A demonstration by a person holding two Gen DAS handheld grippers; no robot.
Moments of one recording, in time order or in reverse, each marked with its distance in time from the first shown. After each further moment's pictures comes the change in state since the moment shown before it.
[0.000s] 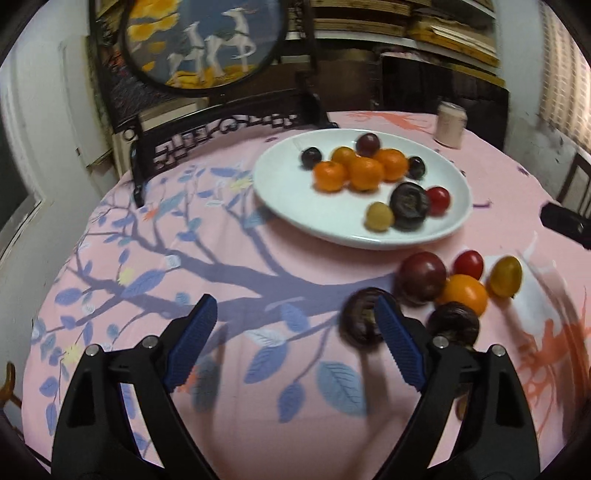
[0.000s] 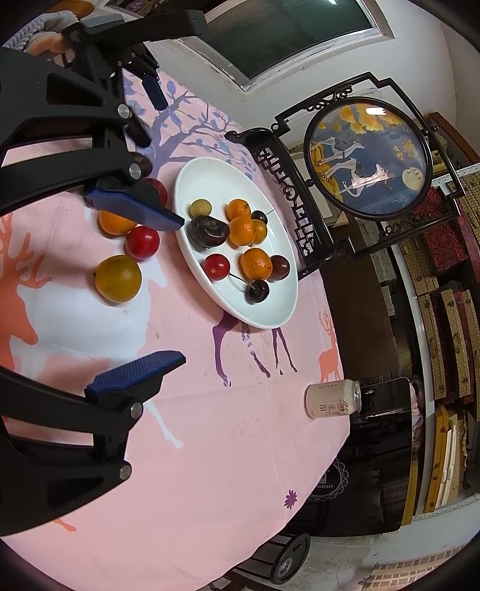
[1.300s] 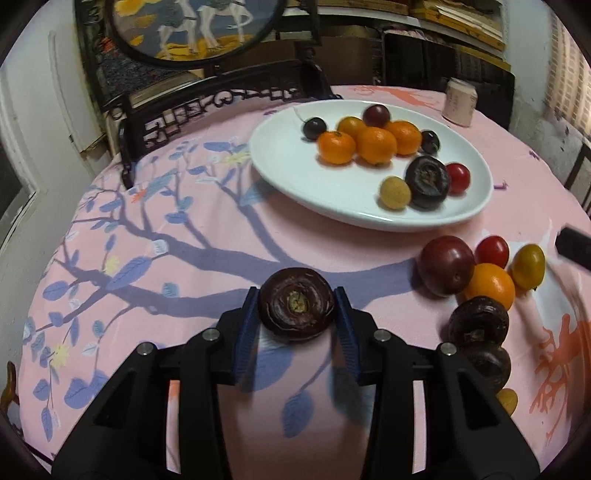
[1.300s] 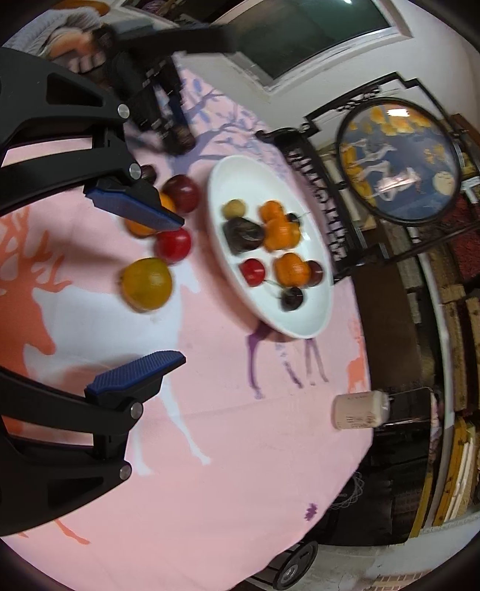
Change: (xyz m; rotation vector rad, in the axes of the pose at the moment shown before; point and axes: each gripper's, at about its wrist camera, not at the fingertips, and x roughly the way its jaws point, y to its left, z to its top) left arm 0.025 0.015 -0.002 -0.037 0.083 0.010; right arm 0.016 0.006 -0.018 -0.035 0.125 0.005
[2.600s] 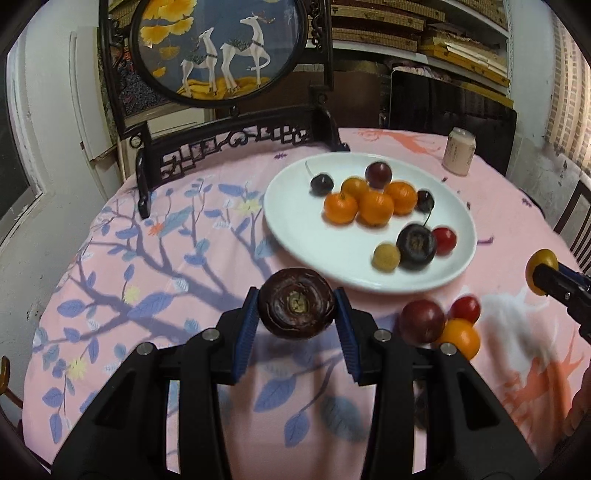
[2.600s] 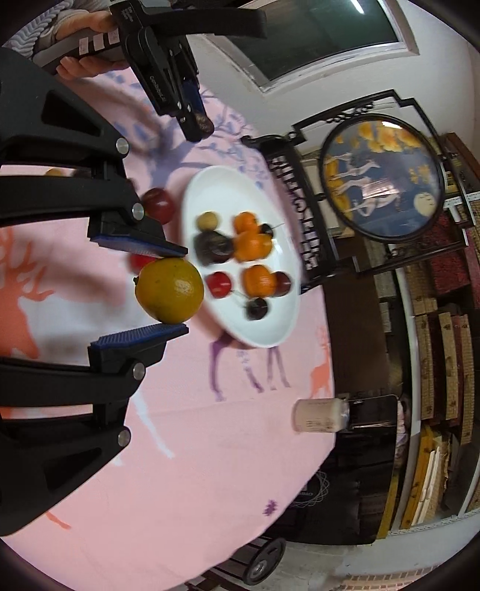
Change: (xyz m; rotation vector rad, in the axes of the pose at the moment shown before) left arm -0.032 0.004 0.035 -0.047 -0.111 -0.019; right arm -0.019 0.018 0.020 -0.057 -0.132 -0.015
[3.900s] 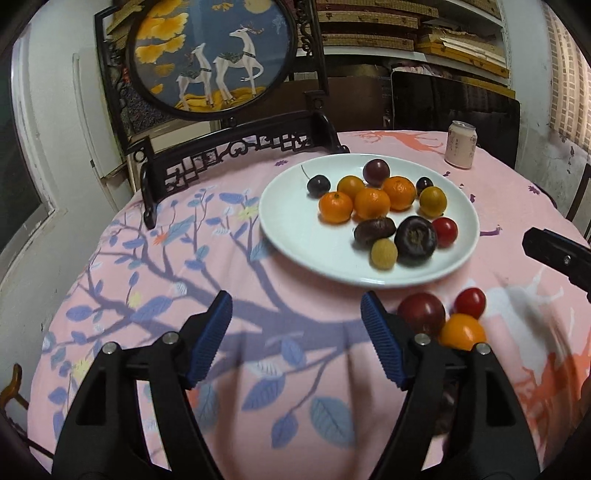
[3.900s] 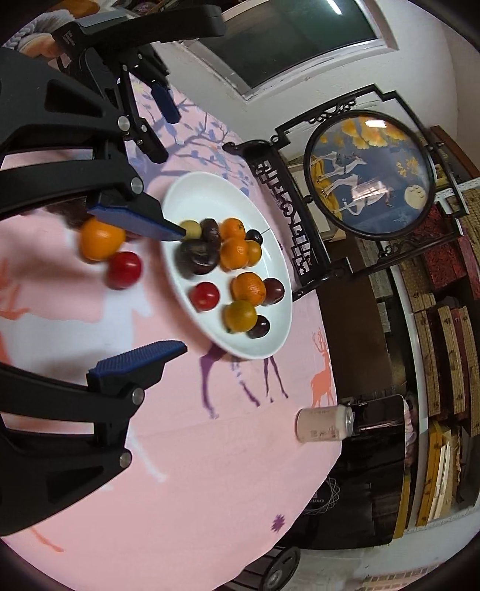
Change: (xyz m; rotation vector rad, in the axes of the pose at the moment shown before) left arm -0.006 -0.021 -0.024 0.042 -0.046 0.068; right arm 0.006 -0.004 -0.005 0.079 -0.027 0.052
